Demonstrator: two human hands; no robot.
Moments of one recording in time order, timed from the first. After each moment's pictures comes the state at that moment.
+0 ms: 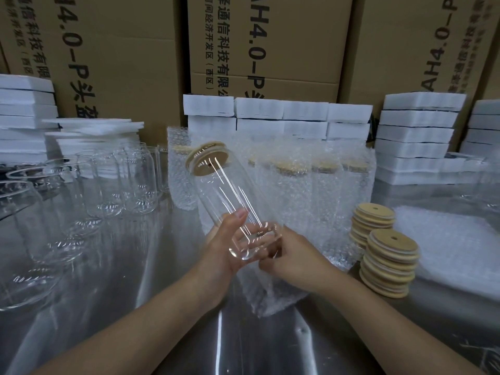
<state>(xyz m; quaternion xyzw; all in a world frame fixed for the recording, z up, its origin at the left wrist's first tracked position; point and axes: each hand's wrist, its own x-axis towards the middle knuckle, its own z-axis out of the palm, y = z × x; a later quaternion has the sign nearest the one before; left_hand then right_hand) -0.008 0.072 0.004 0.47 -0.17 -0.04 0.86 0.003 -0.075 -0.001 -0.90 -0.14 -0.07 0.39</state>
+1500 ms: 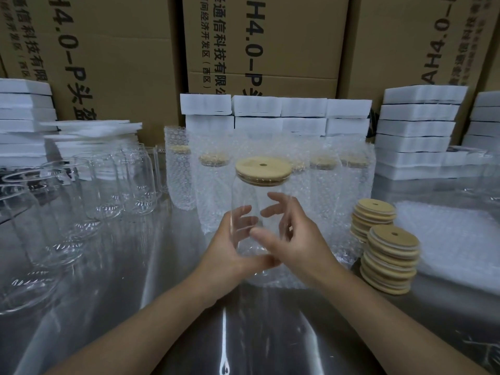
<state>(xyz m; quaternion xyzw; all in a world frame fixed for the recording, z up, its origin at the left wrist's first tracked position) 0.004 0.077 -0.017 0.71 -0.24 0.05 0.66 -0.017 -0.070 0.017 -0.83 -0.17 -0.19 0.50</state>
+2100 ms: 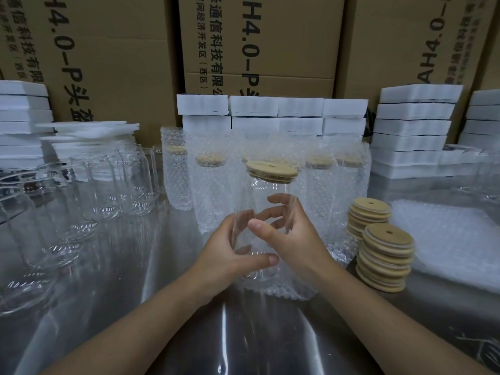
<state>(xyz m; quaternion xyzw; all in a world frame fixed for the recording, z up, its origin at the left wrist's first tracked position) 0.009 0.077 -0.018 0.70 -0.25 0.02 0.67 -0.007 -0.070 0.010 -0.77 -0.15 -0.17 0.59</state>
